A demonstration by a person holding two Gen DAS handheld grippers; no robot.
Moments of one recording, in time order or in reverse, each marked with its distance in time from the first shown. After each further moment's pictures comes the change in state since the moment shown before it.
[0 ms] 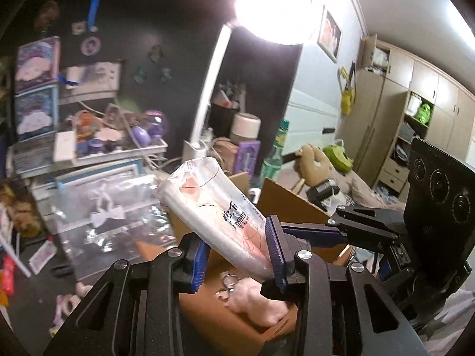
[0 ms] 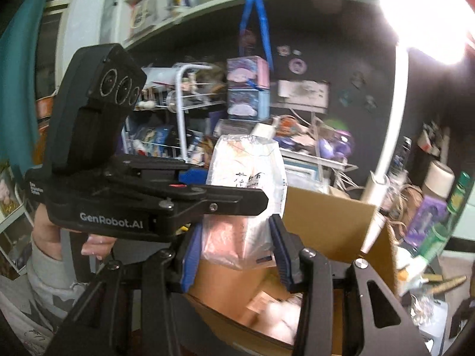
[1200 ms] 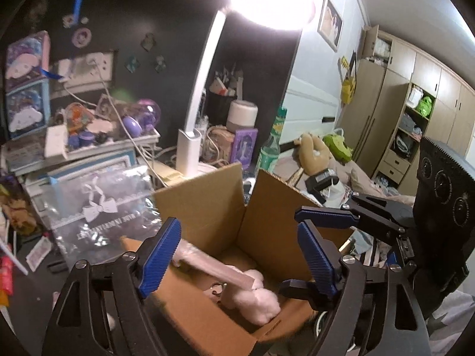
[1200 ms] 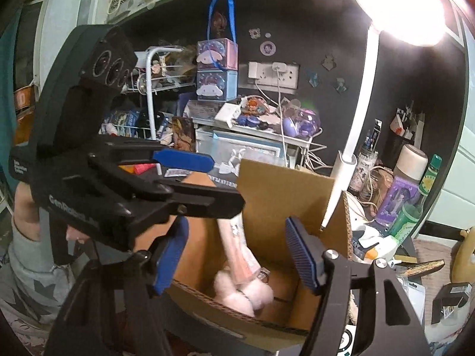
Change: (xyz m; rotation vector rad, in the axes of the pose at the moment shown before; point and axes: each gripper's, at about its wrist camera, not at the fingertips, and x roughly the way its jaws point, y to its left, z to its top) left arm -0.002 -0.006 0.003 0.000 0.039 0.006; right arm -0.011 -0.018 -0.010 -0.004 0.080 -0.110
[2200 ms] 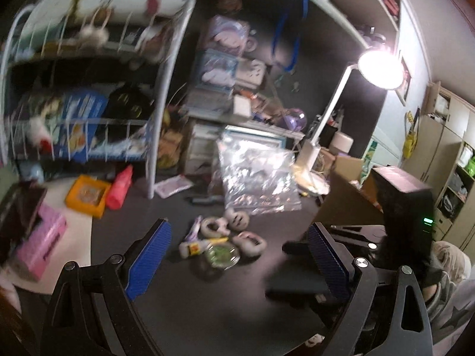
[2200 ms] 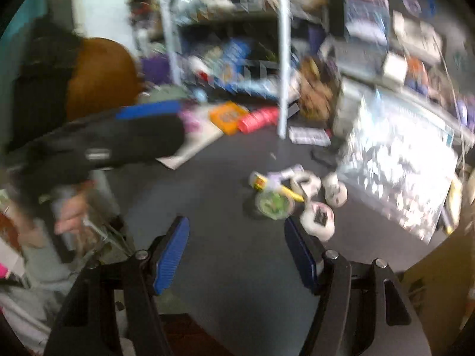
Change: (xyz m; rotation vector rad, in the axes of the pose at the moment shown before) left arm -0.145 0.171 -0.151 -0.263 -0.162 0.282; right arm 0.165 0.183 -0.004 -0.088 0.260 0.319
